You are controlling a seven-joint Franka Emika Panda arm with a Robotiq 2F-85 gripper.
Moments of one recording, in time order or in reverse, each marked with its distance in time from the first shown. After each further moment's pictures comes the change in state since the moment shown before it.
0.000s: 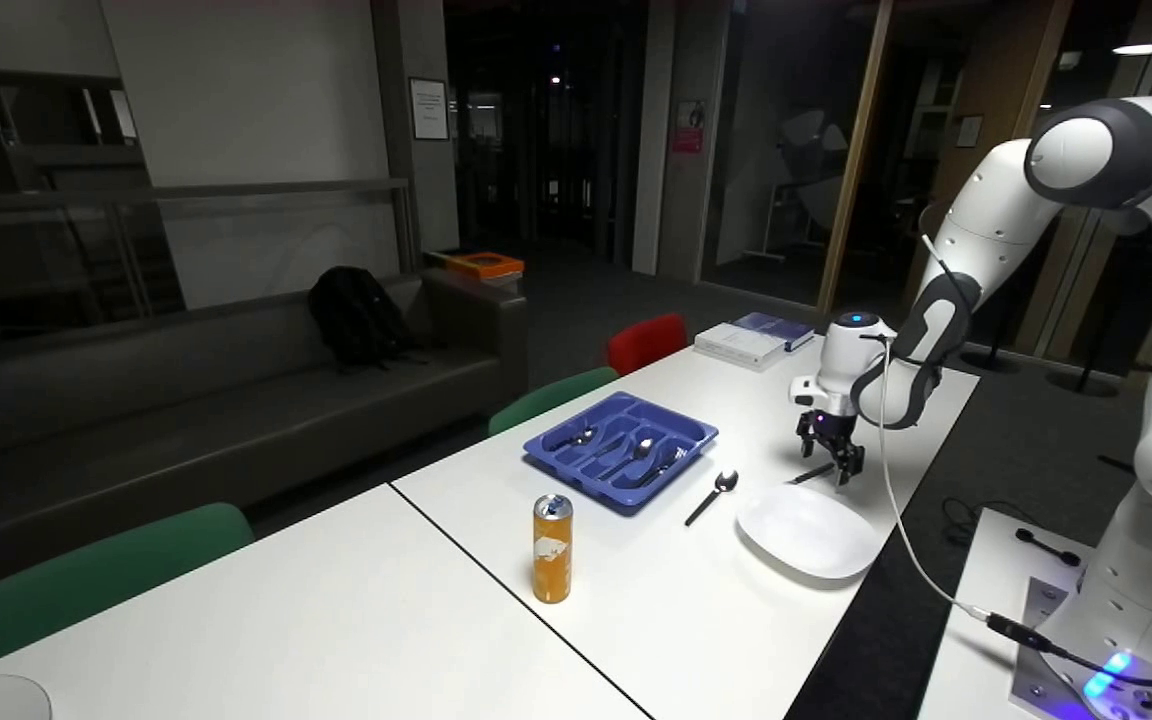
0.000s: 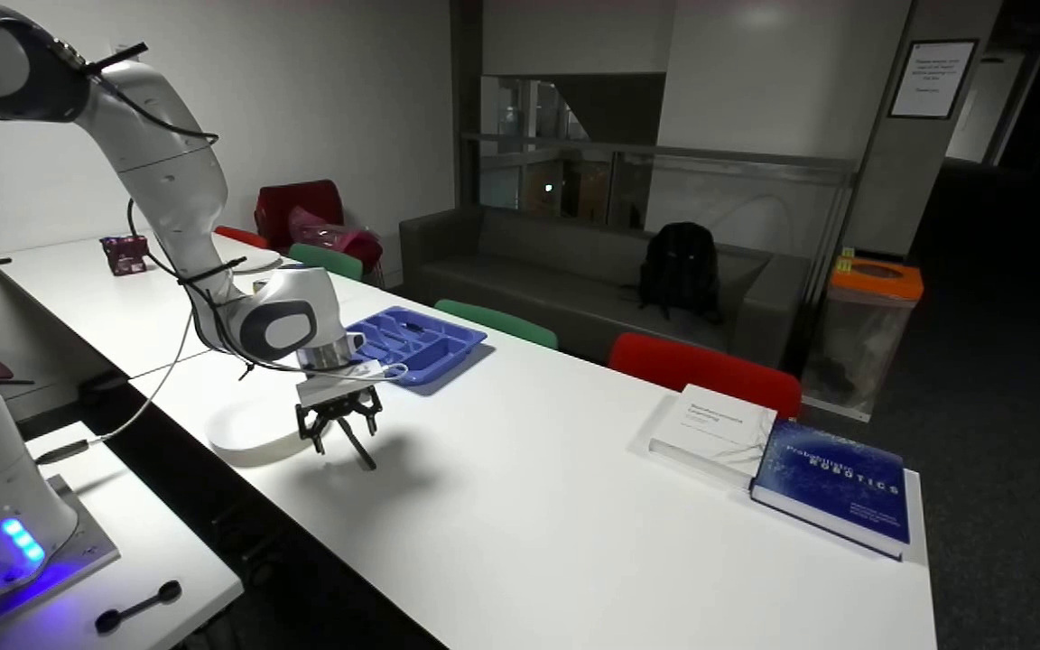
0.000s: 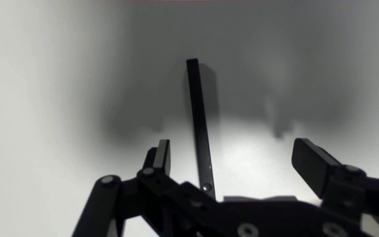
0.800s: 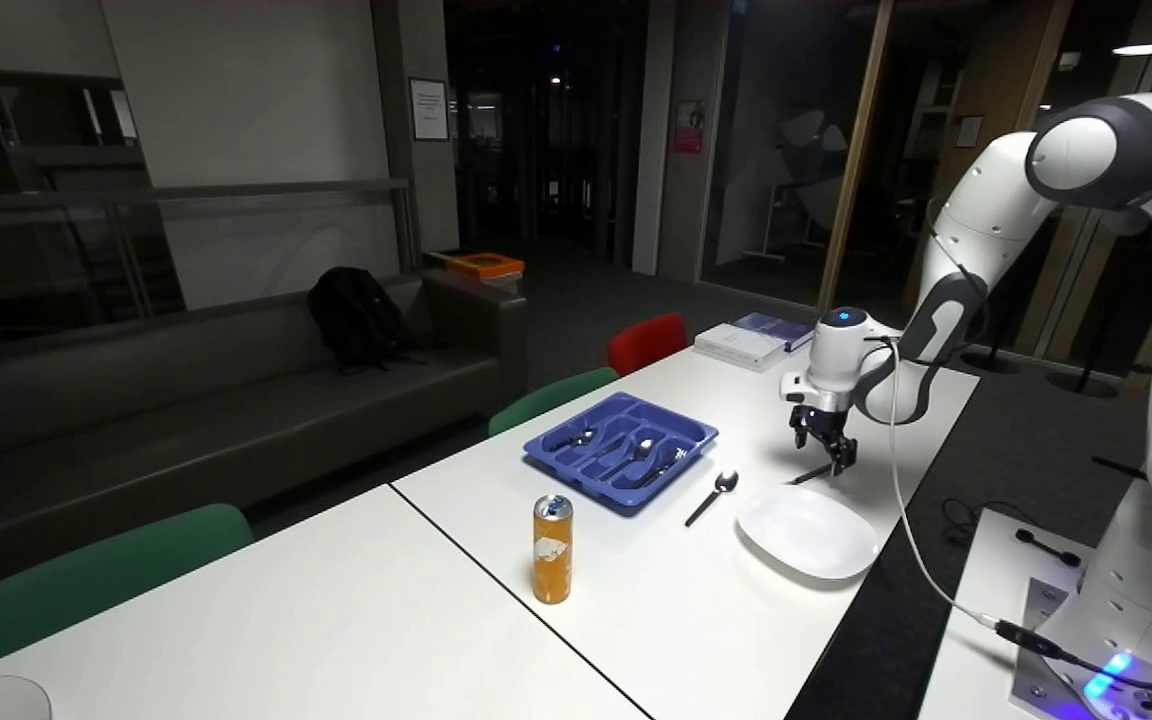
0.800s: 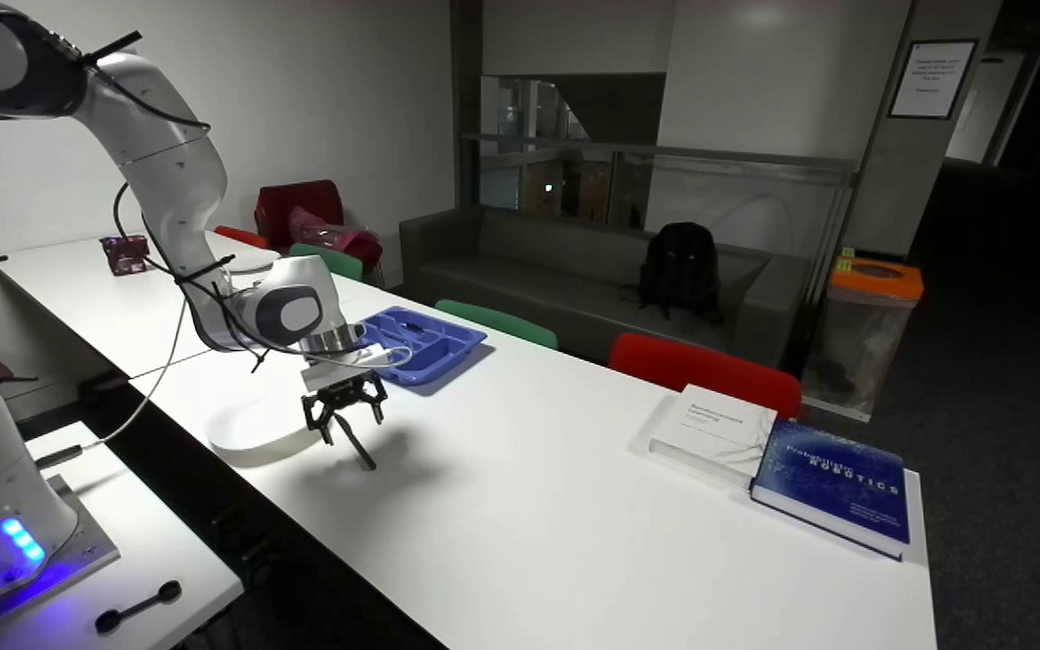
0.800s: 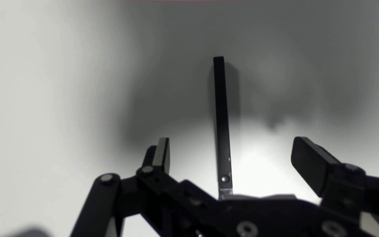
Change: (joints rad) arm 0.093 -0.012 -0.074 0.037 -0.198 -0.037 0.171
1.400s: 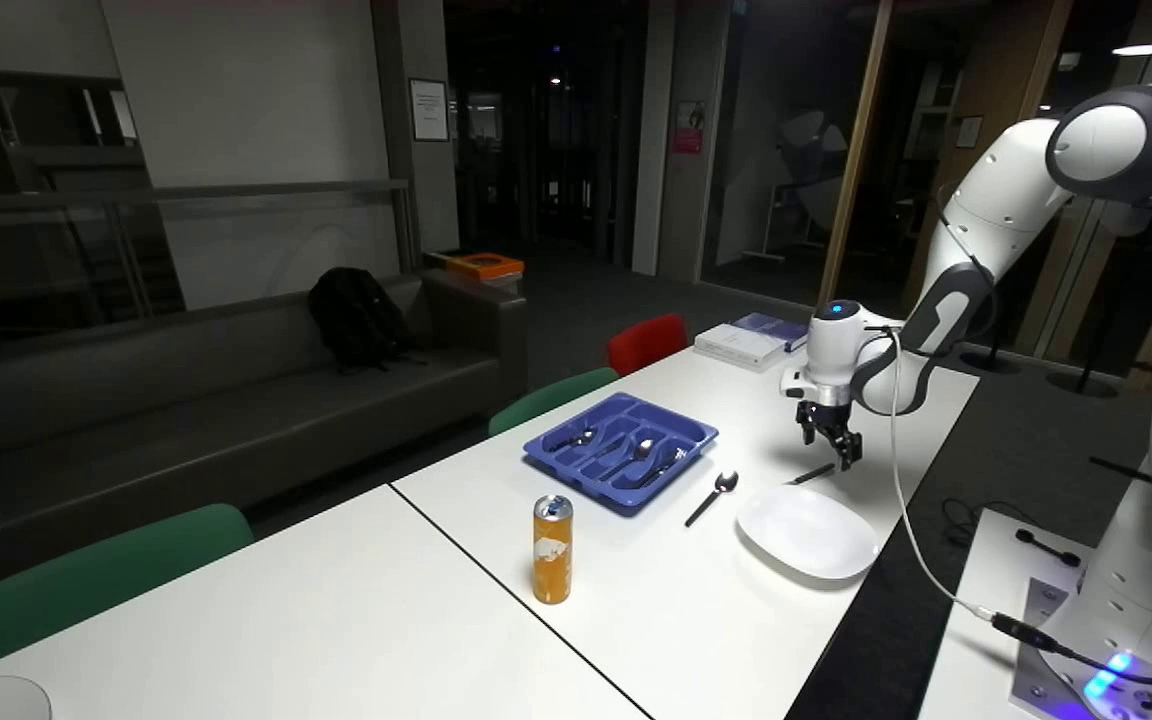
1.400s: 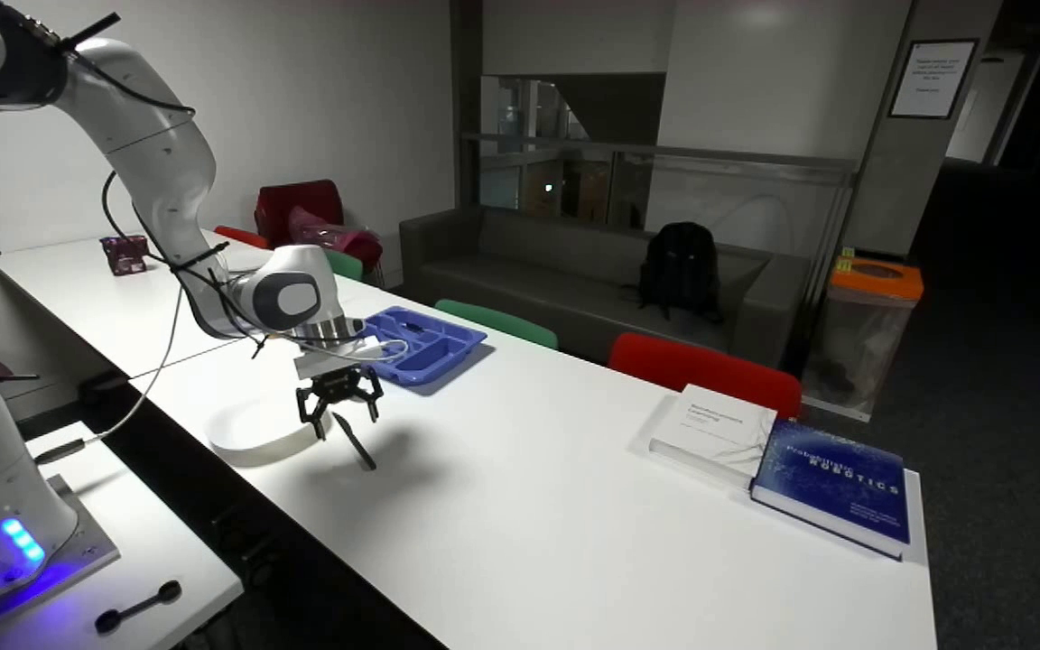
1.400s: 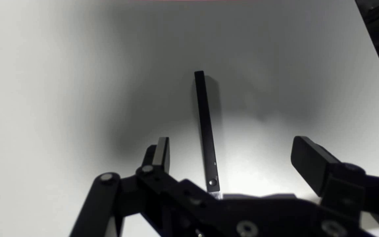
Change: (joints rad) arm 0.045 -0.055 -0.014 -0.003 0.013 -0.132 0.045
